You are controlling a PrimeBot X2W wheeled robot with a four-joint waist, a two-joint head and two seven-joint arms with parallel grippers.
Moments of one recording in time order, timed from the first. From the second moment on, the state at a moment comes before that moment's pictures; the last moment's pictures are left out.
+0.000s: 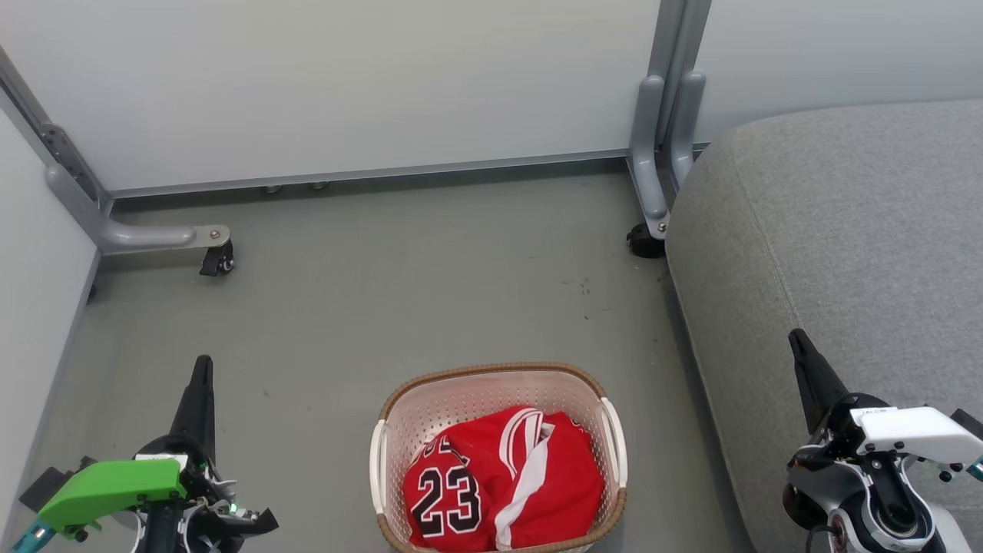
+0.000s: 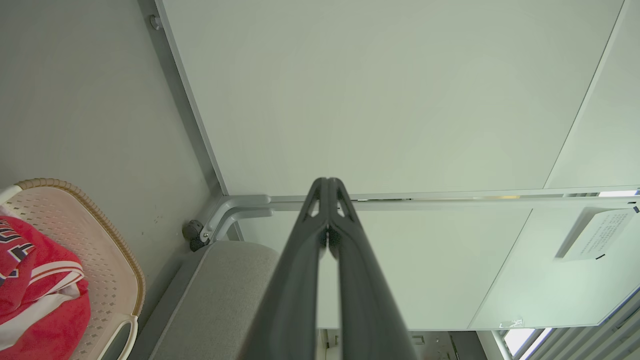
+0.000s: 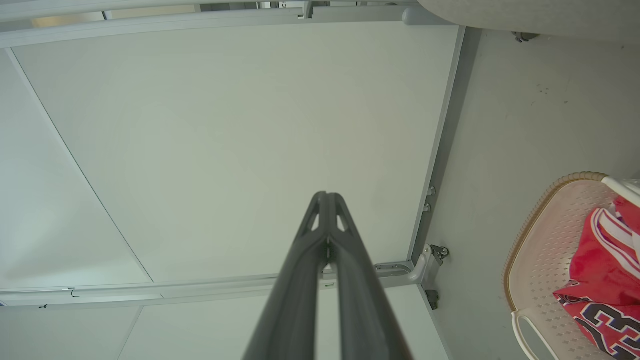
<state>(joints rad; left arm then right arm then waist) -0.10 0.05 0.11 0.24 -1.62 -0.13 0.11 -0.11 -0.05 -0.11 0.24 1.62 0.13 0.11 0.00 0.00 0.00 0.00</state>
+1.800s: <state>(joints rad) -0.03 0.04 0.04 0.24 -1.24 -0.13 0.01 -0.05 -0.11 0.05 0.26 1.36 0.13 0.01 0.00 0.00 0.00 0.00</state>
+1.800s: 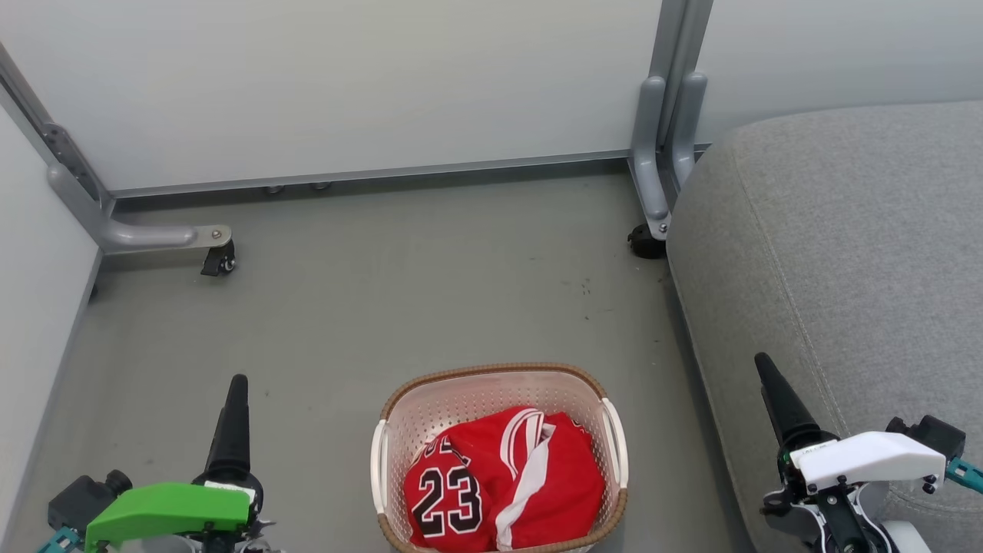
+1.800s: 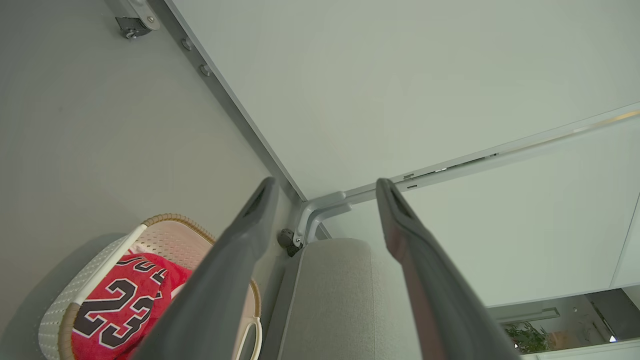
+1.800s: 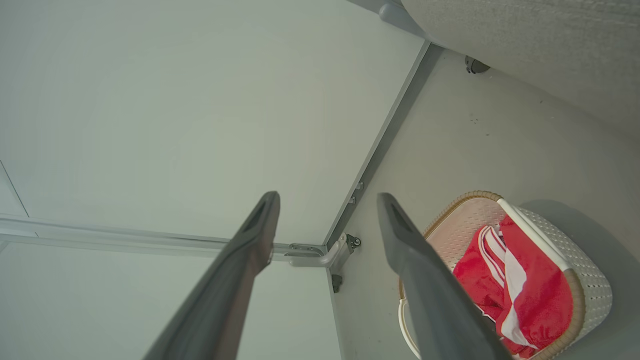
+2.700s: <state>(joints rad) 0.00 0.04 -0.08 0.14 -0.74 -0.03 -0.09 0.00 -0.08 0.06 0.18 0.76 0.13 -0.09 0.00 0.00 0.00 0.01</state>
